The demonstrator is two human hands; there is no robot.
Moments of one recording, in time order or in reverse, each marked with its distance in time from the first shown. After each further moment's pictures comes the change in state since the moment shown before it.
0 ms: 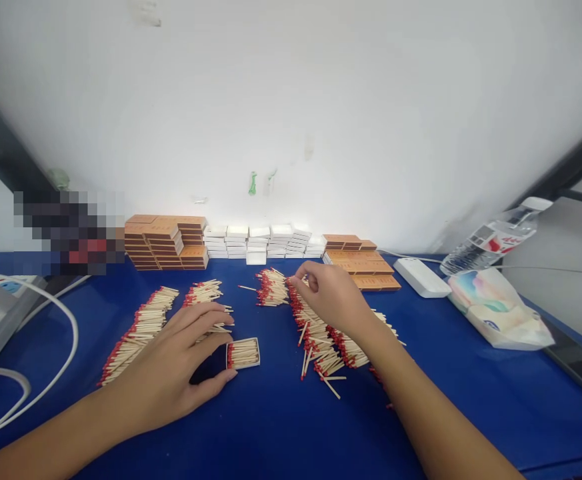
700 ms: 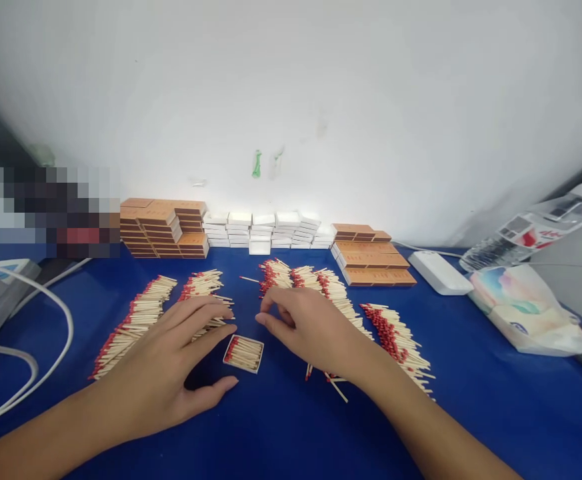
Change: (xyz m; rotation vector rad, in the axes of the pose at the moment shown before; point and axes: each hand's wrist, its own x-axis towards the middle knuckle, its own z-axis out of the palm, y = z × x) left_hand -0.001 0.005 -0.001 0.035 -0.034 -0.017; right_hand -0.027 -0.046 0.016 0.149 -0.335 -0.151
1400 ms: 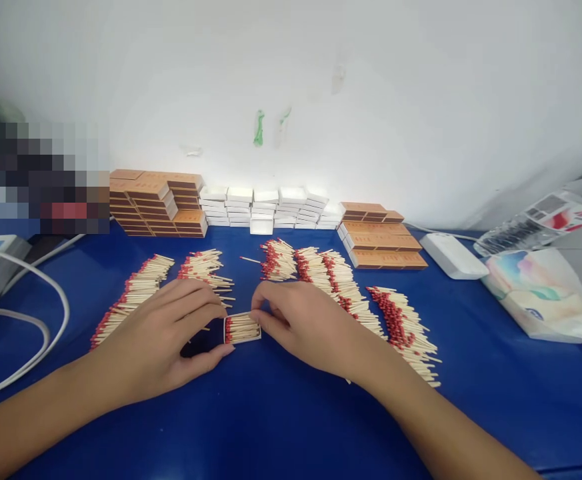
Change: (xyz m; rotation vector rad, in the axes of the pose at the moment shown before) left_hand 0.004 -0.010 0.000 -0.010 -0.049 0.034; right_hand -0.005 -0.011 0.005 0.017 -0.102 -0.037
